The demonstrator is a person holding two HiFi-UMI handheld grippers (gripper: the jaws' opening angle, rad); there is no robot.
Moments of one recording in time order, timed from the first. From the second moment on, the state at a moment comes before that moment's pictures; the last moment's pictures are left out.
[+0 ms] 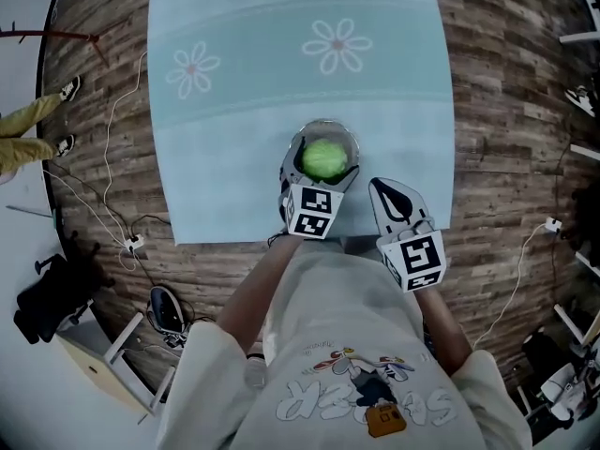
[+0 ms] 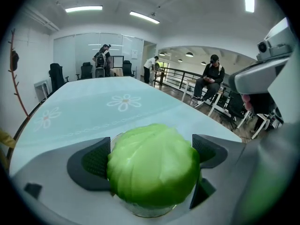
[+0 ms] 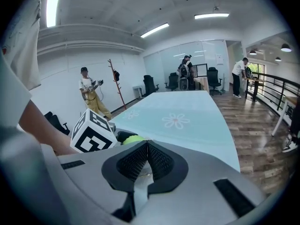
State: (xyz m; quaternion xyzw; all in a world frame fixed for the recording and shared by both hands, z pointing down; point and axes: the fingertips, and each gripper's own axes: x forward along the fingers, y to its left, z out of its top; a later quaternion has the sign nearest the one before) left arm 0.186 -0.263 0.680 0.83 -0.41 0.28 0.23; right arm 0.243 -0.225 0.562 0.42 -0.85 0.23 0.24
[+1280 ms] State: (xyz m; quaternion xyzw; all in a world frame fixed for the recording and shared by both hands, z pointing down) left arm 0.165 -0.226 0.547 0.83 -0.49 0.19 0.19; right arm 0.250 -0.228 0.511 0.42 -0.87 0.18 0.18
